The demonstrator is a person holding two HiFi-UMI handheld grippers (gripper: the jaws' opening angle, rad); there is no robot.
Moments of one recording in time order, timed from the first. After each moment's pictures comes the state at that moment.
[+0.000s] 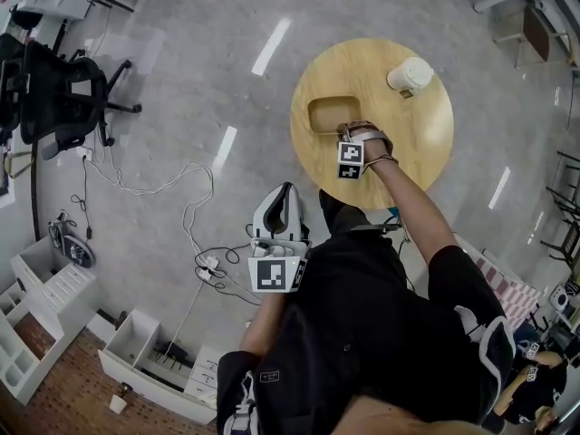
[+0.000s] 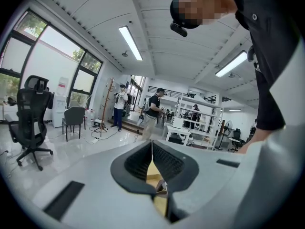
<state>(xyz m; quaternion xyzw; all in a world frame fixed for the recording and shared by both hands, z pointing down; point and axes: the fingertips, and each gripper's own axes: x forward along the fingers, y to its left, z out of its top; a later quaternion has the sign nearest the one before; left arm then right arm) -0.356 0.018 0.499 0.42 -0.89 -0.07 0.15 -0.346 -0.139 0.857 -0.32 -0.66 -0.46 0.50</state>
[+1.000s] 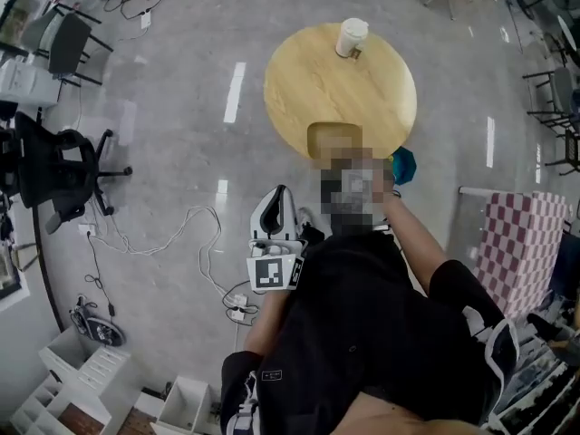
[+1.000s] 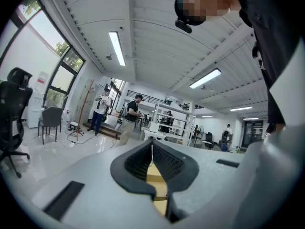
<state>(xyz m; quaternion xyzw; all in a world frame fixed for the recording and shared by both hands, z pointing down) -0.262 0.124 0.473 0.54 -0.83 -0.09 0.11 -0.184 -0.005 0.736 -0.15 -0.77 -0.33 0.52</state>
